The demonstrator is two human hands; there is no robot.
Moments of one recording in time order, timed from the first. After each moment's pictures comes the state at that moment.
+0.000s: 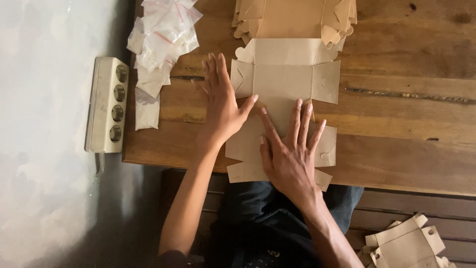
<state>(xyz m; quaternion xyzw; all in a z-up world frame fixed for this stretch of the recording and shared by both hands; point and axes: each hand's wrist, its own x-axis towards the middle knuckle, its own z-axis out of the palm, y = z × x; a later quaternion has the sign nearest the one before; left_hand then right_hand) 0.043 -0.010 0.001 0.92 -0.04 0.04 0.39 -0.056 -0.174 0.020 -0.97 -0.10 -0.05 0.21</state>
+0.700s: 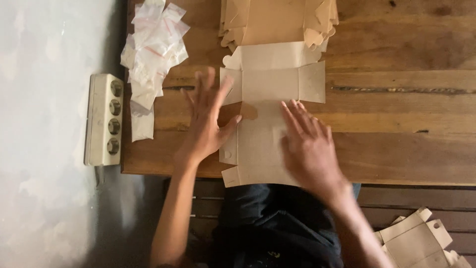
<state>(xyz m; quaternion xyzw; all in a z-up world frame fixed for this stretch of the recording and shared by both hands) 0.023 0.019 0.009 0.92 -0.20 0.04 0.33 -0.037 -0.227 0.027 -0.97 -0.14 -0.06 0.18</state>
